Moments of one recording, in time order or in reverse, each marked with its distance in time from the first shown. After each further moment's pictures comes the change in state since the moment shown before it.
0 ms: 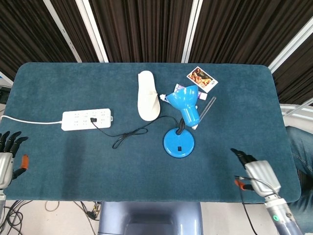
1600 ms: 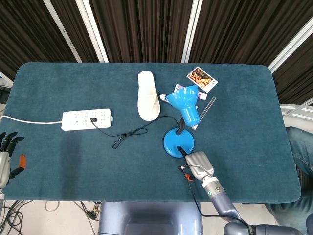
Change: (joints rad) left arm 0.004 0.006 -0.018 -0.039 -0.070 -0.021 0.007; right arm 0.323 -0.482 0.093 0.087 0.554 -0.232 -0.478
